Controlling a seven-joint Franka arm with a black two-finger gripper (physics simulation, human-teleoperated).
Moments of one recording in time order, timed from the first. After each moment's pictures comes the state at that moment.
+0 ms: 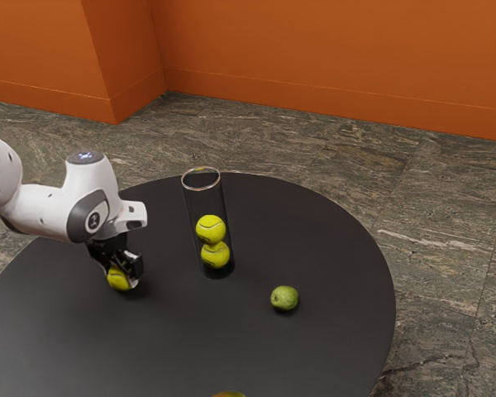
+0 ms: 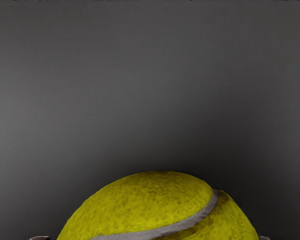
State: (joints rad) arm 0.03 0.24 0.19 -2.28 0.02 2.53 0.21
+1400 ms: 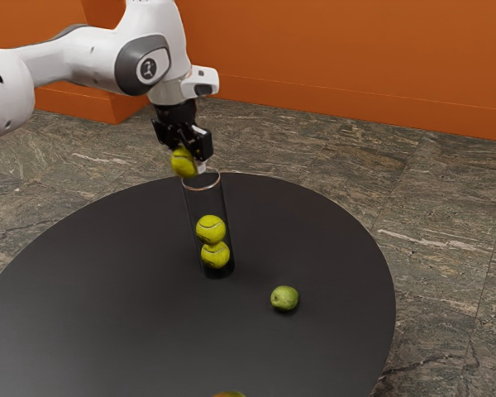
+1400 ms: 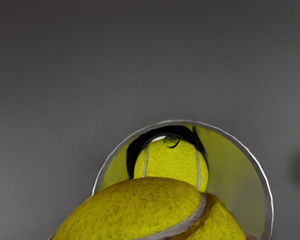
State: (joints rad) arm -0.03 0.24 -0.03 -1.54 0.03 1.85 0.12
